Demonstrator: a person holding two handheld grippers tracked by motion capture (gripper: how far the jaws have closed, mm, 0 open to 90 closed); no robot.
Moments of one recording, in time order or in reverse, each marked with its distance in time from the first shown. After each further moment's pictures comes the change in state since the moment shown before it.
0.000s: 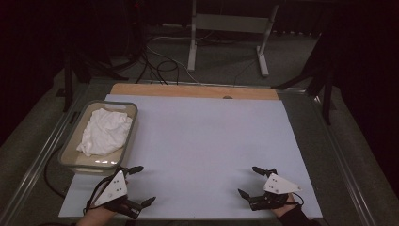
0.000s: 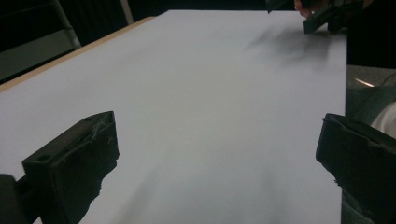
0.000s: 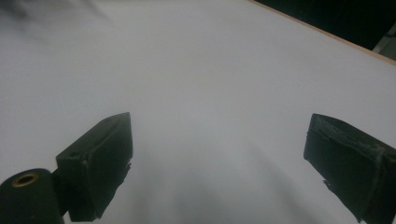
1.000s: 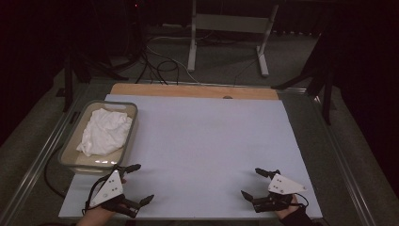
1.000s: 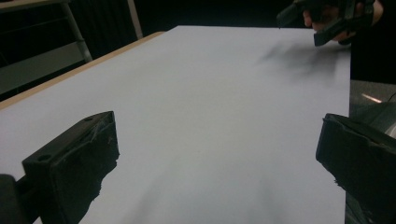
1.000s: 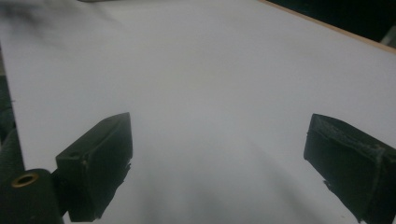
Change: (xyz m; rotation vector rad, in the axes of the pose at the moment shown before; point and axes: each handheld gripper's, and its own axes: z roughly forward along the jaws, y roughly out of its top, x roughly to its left) left arm 0.002 0.002 -0.007 -0.060 0.035 -0.015; right arm -0.001 0.002 -0.012 0.010 0.013 0.034
